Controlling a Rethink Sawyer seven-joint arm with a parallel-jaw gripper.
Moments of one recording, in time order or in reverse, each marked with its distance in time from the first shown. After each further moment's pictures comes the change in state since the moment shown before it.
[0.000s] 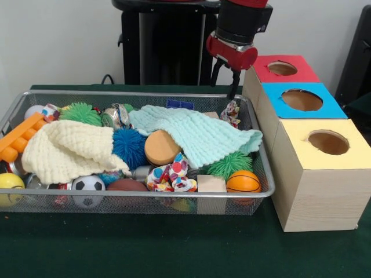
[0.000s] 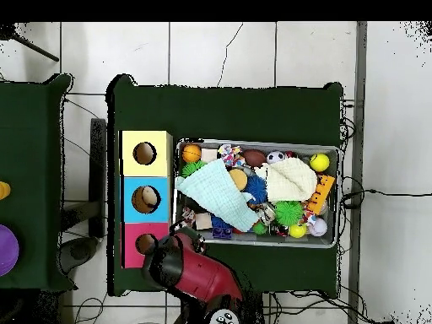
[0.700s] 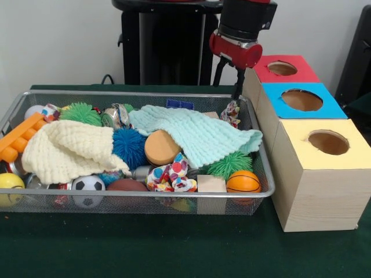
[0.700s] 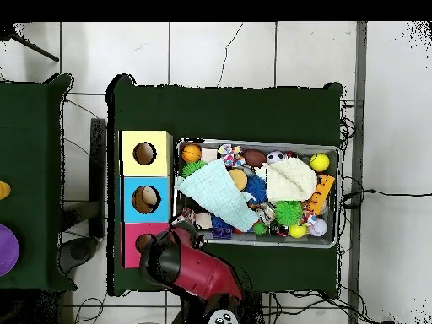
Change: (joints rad) arm 0.005 -0.025 0.000 -0.026 0.000 0.000 0.000
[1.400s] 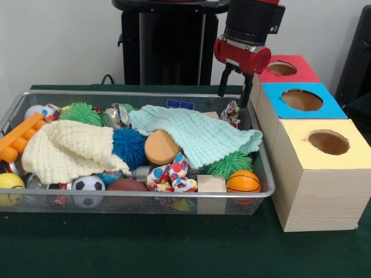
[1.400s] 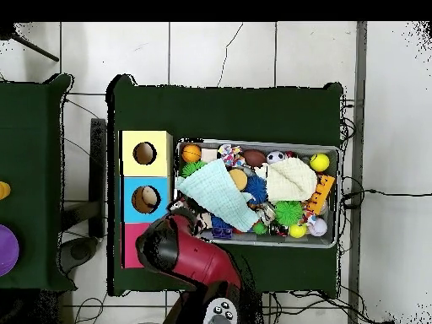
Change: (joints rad) arm 0.003 0.016 0.001 -0.077 0.000 -0.016 0.000
